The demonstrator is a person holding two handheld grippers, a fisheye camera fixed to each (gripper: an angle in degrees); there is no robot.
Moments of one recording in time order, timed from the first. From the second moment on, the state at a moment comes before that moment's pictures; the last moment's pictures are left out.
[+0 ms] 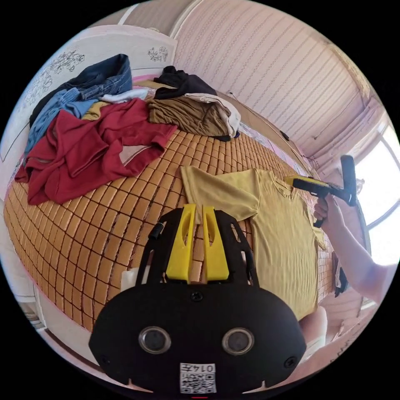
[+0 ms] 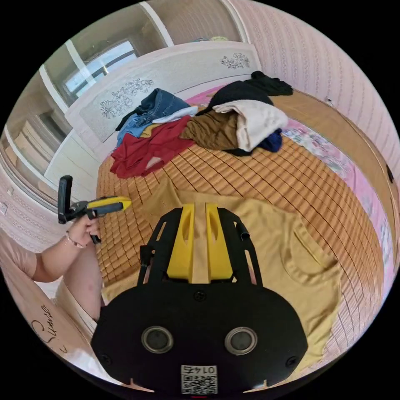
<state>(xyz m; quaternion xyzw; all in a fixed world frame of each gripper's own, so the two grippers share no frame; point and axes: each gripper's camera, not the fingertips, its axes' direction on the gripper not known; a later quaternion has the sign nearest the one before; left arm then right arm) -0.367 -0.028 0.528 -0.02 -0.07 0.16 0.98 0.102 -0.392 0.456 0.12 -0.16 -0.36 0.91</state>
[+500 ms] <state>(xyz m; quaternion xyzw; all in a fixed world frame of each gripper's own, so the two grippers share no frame) -0.134 -0.130 0.716 -0.17 -0.05 0.41 0.89 0.341 -0.439 0.443 0.09 -0.03 -0.14 0.99</state>
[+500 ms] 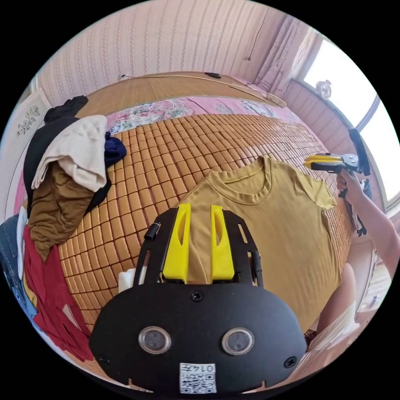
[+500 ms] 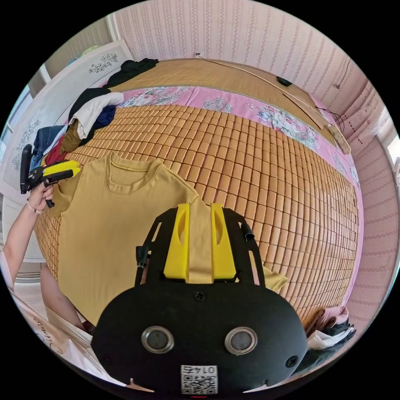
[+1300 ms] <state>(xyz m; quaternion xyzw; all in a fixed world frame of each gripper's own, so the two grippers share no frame) -0.127 -0.105 0.628 -0.16 -0.07 0.46 0.87 0.324 -0.334 0.385 0.15 -0.05 -0.19 0.97</state>
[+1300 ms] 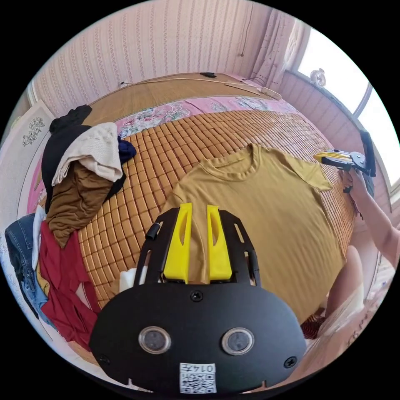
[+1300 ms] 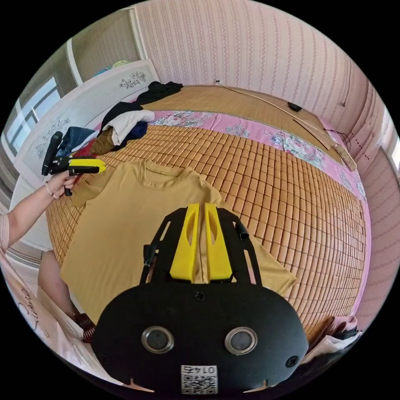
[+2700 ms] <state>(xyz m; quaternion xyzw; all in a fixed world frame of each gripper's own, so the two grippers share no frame) -0.362 0.014 0.480 -0.04 -0.11 0.14 0.98 -0.015 -0.254 0.423 0.05 -0.13 -0.41 0.90</state>
